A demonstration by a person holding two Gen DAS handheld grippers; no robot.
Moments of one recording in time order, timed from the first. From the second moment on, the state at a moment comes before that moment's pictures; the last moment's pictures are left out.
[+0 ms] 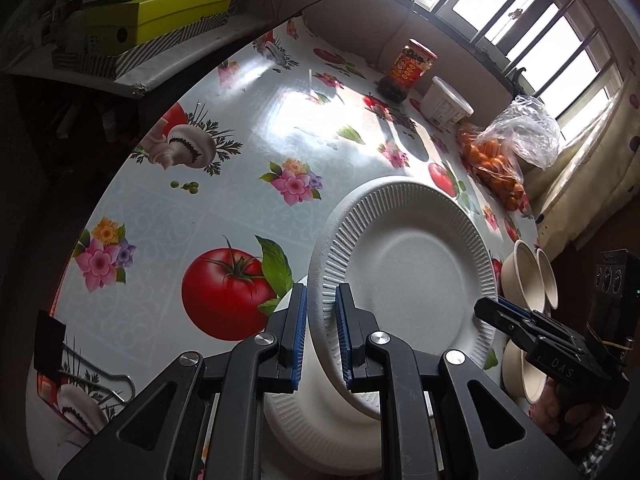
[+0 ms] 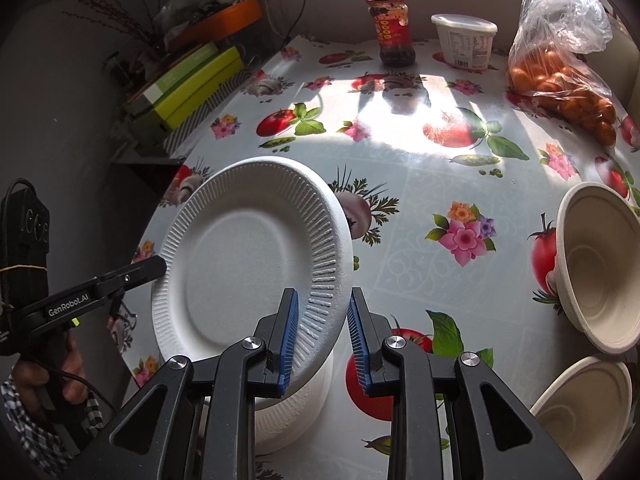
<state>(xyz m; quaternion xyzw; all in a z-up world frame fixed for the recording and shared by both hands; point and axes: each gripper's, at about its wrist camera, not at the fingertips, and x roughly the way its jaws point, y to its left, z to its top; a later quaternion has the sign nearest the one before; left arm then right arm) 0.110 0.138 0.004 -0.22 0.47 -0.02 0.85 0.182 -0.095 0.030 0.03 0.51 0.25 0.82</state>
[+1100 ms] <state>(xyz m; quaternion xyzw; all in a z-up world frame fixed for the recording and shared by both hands) 0.075 0.138 -0.020 -0.21 0.49 -0.01 0.84 0.143 -0.088 0.005 0.03 0.53 0.25 0.81</state>
